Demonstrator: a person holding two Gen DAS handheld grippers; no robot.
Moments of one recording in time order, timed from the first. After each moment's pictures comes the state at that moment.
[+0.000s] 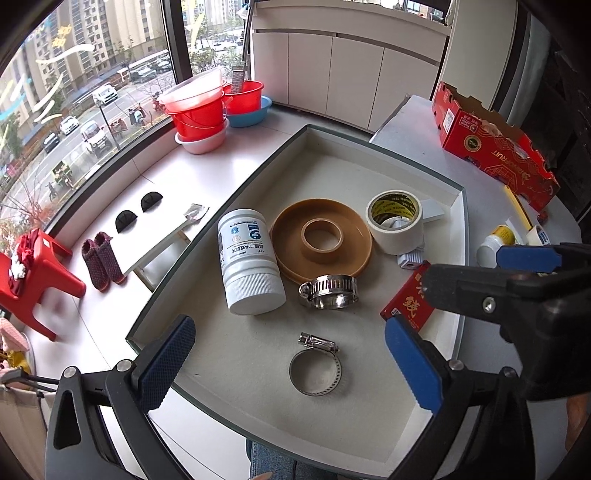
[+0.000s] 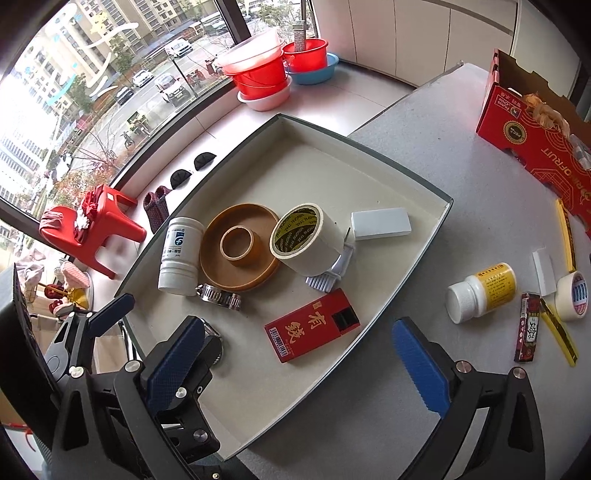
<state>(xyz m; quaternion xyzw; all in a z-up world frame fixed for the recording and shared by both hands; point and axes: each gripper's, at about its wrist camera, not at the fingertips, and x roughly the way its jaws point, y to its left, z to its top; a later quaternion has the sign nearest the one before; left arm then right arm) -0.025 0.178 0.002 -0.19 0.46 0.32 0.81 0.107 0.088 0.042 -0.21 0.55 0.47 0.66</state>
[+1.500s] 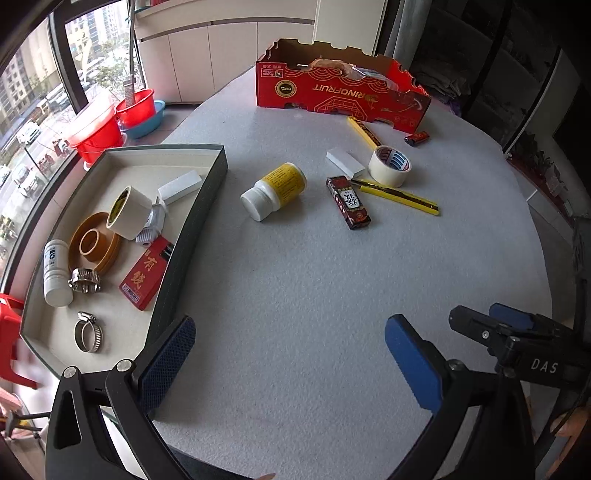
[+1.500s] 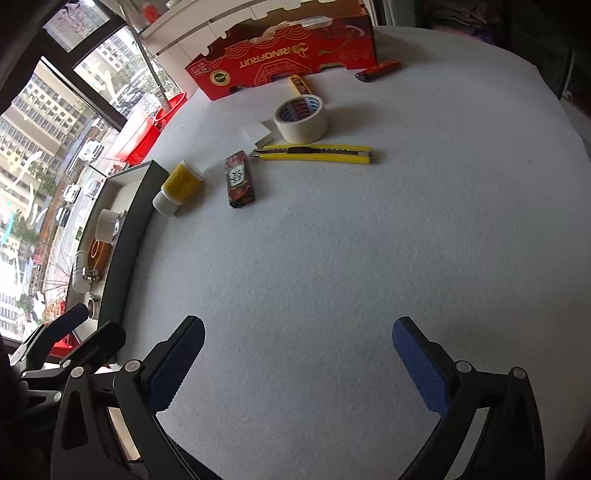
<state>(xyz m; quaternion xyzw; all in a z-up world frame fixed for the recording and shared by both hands) 0.092 -0.008 0.036 -0.14 0.51 0.17 0.83 0.208 -0.210 0.005 -0.02 0.61 0.29 0.74</state>
